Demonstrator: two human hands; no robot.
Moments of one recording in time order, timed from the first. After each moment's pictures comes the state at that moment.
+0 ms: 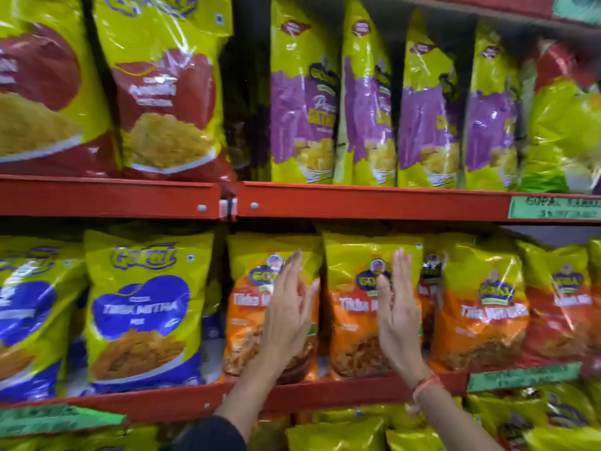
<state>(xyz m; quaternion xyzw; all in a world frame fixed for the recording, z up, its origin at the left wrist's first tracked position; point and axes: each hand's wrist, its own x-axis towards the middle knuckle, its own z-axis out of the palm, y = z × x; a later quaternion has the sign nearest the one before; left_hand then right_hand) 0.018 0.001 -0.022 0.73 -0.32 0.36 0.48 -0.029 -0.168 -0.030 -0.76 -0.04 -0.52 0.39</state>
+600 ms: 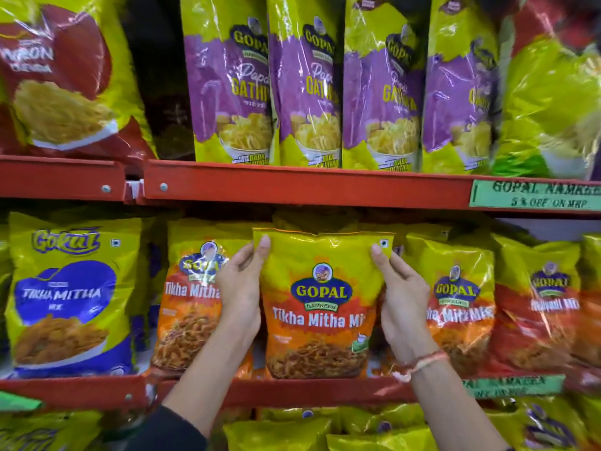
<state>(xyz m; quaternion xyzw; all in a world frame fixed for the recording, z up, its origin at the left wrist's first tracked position) 0.009 -0.085 0.017 0.47 -0.10 0.19 0.85 -0.033 -0.269 0.009 -0.47 0.02 -0.35 0.81</state>
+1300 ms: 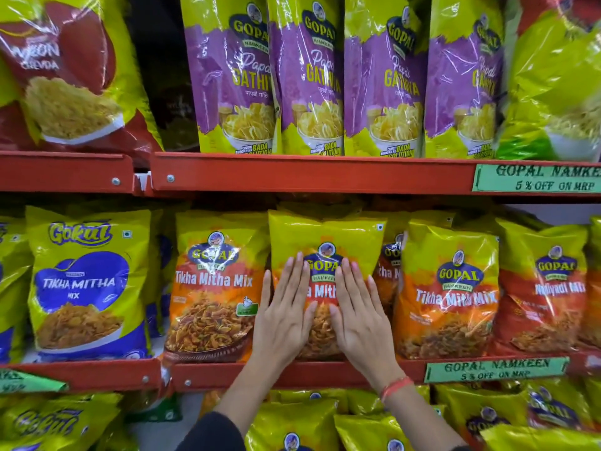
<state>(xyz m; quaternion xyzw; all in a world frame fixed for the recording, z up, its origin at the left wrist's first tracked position) 0.025 -0.105 -0.086 0.84 -0.24 0.48 0.09 -0.003 -0.263 -0.098 -0.85 -0.10 -0.51 0.00</state>
